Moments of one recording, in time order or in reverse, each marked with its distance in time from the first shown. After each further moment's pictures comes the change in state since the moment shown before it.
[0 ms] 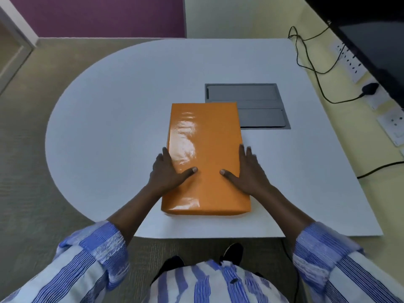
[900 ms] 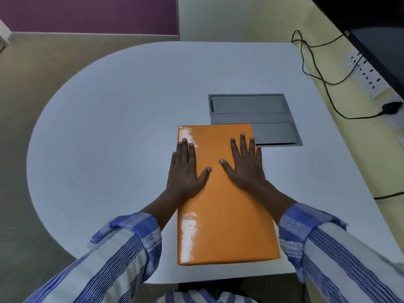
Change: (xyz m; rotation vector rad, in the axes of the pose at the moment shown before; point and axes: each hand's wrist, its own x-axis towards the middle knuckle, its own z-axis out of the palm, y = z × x) left_hand 0.129 0.002 0.012 0.280 0.128 0.409; right_hand 0.139 -0.044 0.007 -0.320 0.192 -0.095
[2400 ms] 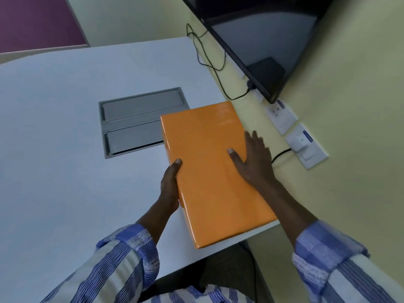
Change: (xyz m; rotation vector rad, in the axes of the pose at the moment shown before) left_hand 0.008 0.306 0.126 -1.596 -0.395 -0.448; right_hand -0.147 0.322 -0.107 0.286 0.215 0.410
